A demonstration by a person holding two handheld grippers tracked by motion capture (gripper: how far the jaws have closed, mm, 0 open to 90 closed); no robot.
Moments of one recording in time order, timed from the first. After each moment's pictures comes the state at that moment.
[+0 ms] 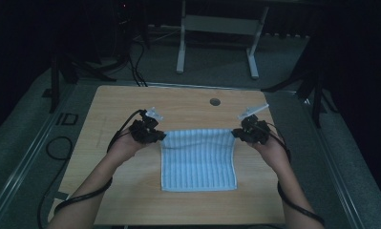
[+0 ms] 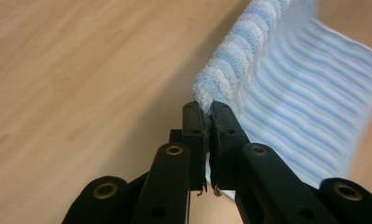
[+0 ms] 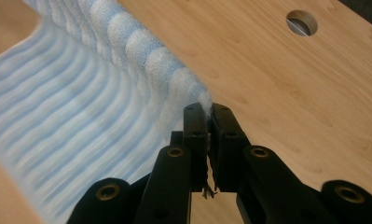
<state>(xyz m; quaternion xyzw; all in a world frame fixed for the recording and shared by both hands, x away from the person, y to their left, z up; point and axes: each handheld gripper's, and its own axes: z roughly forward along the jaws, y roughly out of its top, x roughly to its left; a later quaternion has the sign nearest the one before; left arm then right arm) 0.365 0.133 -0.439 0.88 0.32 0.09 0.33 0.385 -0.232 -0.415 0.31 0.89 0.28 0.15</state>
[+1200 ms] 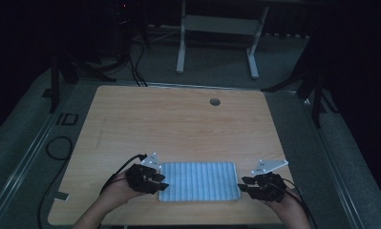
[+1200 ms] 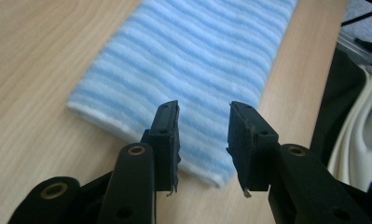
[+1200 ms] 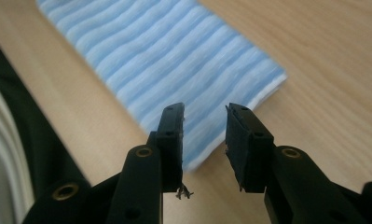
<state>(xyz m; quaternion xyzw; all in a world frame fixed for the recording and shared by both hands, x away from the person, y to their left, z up) 0.273 0.121 -0.489 0.91 0.26 0.01 0.33 0.257 -0.262 -0.464 0.32 0.89 0.30 0.09</state>
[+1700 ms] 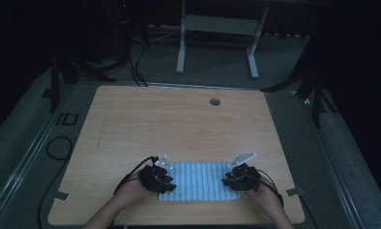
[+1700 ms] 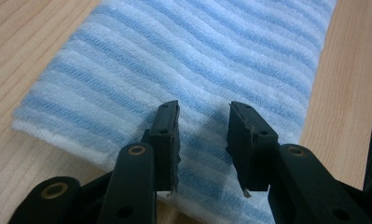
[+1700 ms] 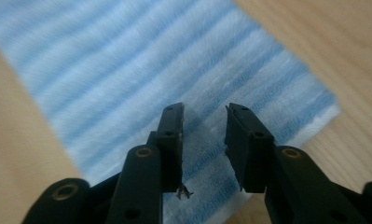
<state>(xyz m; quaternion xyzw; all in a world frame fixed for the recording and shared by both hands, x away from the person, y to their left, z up) 0.295 0.102 -0.534 0.91 0.27 -0.01 0.32 0.305 -0.221 -0.523 0.31 0.91 0.25 0.07</state>
